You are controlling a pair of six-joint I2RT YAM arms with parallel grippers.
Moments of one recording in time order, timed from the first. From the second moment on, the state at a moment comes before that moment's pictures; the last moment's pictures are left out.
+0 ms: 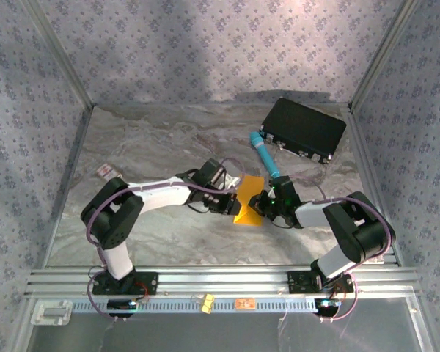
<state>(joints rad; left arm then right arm) -0.82 1.78 1.05 -0.24 0.67 -0.55 0.46 1.55 0.42 0.36 -0.40 1.05</state>
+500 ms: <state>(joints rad) -0.81 1.99 1.14 -0.26 0.63 -0.53 0.46 1.54 0.42 0.36 -0.39 1.05</state>
